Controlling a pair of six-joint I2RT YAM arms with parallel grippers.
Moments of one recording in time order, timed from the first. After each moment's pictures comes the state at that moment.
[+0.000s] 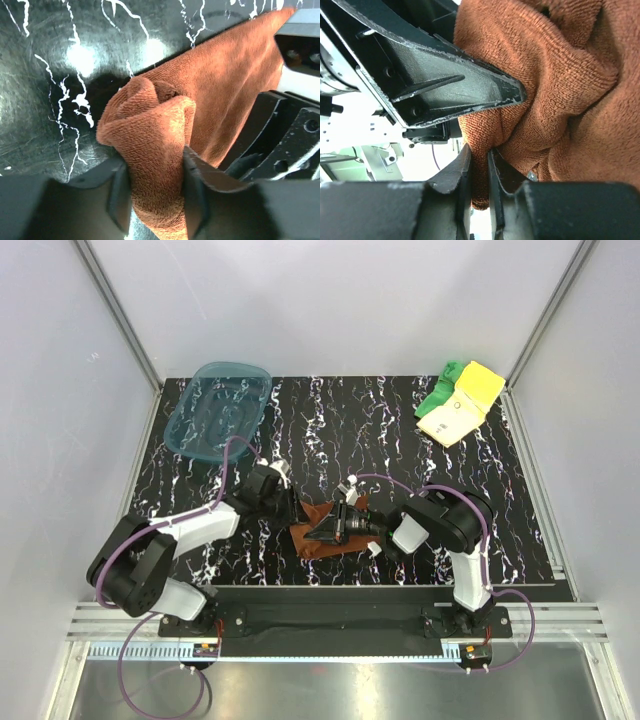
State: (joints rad) left arm -0.56 1.42 0.64 -0.06 0.22 -0.70; right arm 0.75 2.01 0.52 1.29 -0.66 1.31
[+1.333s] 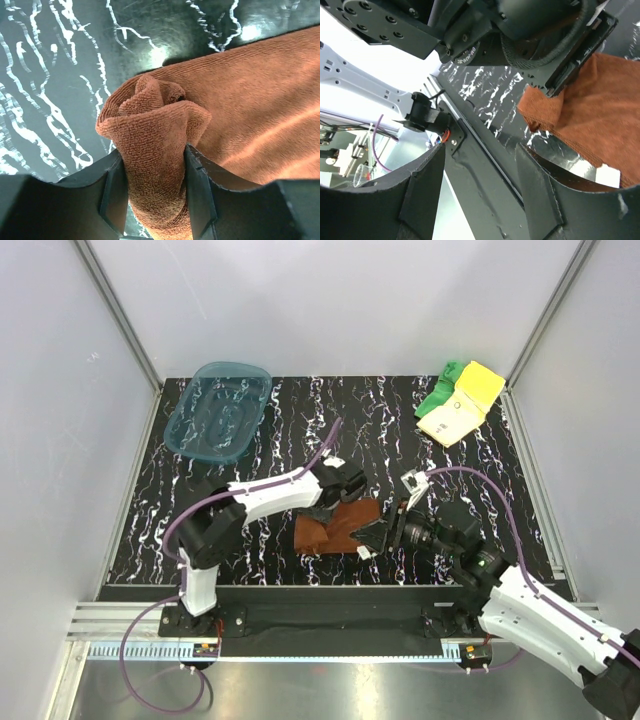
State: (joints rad) left arm -0.91 1.89 1.36 -0.87 -0.43 -0.60; right arm 0.75 0.66 0.43 0.06 -0.34 0.74
